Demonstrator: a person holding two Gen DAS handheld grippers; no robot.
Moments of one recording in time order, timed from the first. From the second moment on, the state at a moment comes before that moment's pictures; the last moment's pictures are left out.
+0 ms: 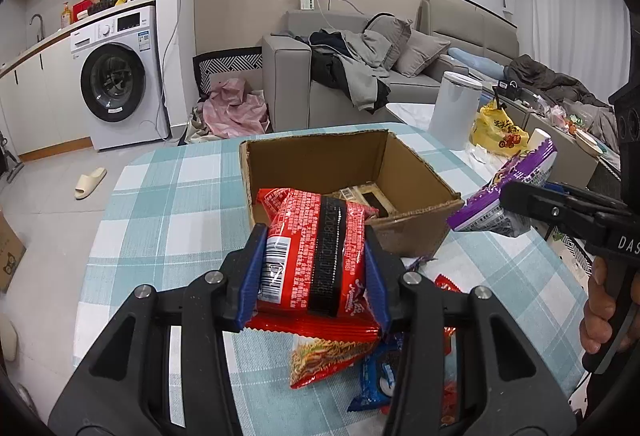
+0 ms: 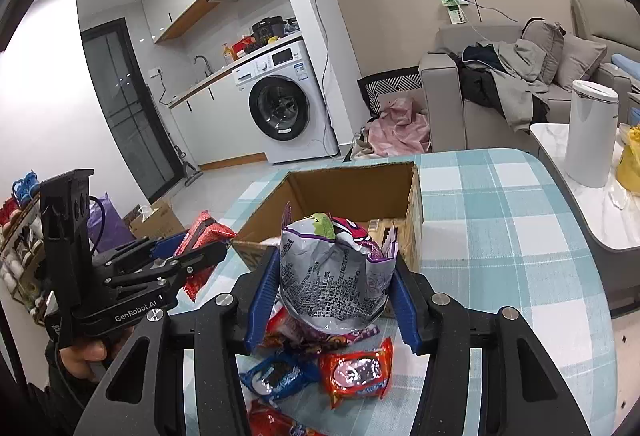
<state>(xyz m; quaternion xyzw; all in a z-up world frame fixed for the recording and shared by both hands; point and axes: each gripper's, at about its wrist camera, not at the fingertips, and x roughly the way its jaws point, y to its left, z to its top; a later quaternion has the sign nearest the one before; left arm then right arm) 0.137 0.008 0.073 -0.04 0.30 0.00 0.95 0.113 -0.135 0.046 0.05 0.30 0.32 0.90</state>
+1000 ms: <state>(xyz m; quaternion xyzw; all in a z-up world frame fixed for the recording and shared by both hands) 0.205 0.020 0.075 -0.06 0.30 0.00 0.95 0.156 -0.125 0.061 0.09 0.28 0.30 0.91</state>
